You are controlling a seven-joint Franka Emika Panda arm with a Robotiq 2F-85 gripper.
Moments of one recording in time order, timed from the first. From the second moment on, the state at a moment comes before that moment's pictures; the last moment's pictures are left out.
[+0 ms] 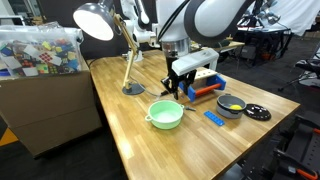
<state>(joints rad) 0.42 0.40 0.11 -1.96 -0.24 2.26 0.86</state>
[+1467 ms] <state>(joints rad) 0.49 0.91 0.08 -1.43 -0.28 2.04 0.79</state>
